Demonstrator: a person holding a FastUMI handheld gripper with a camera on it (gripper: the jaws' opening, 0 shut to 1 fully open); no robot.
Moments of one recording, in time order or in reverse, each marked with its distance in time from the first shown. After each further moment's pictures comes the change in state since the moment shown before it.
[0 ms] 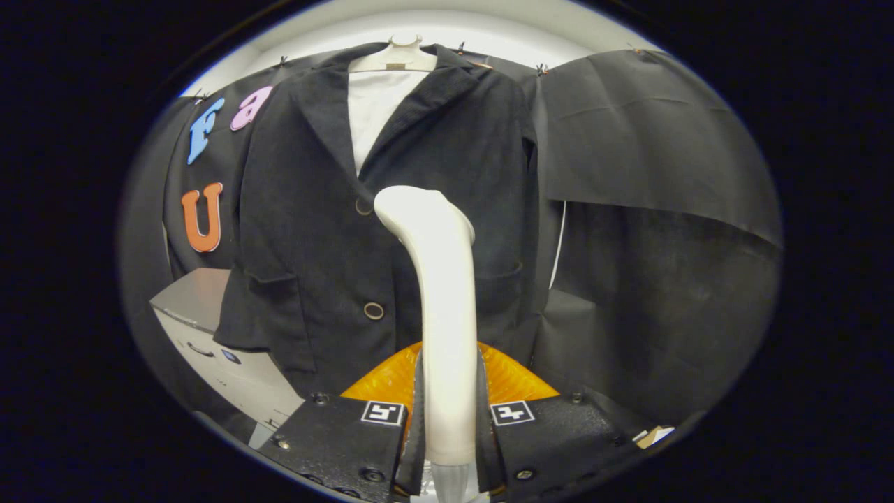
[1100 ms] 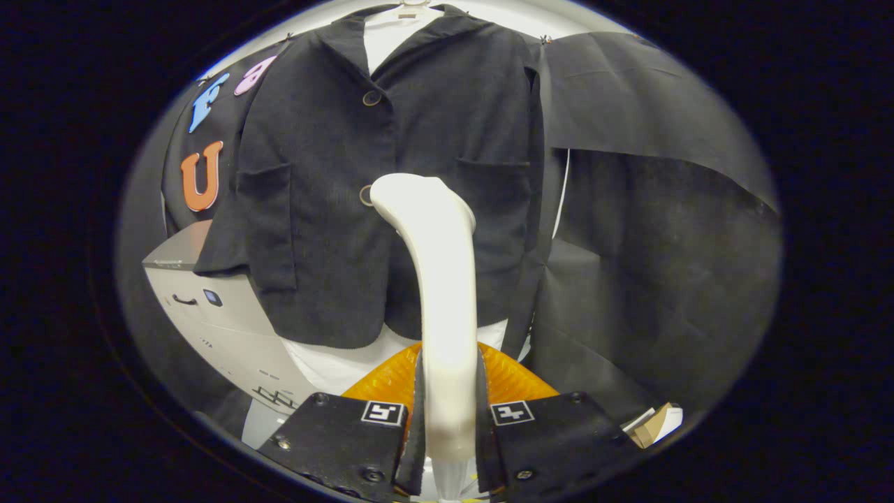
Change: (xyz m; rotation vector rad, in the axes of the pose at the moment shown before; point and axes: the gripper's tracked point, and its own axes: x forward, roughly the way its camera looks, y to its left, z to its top) arm 0.007 0.004 -0.116 -0.011 0.175 -0.011
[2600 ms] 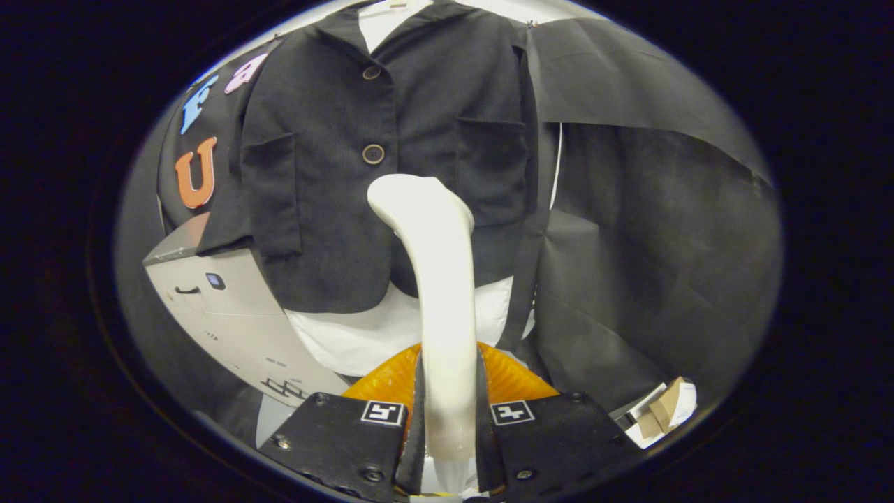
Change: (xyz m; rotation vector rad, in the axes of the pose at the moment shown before) arm -0.029 0.008 -0.034 0.068 0.070 -0.009
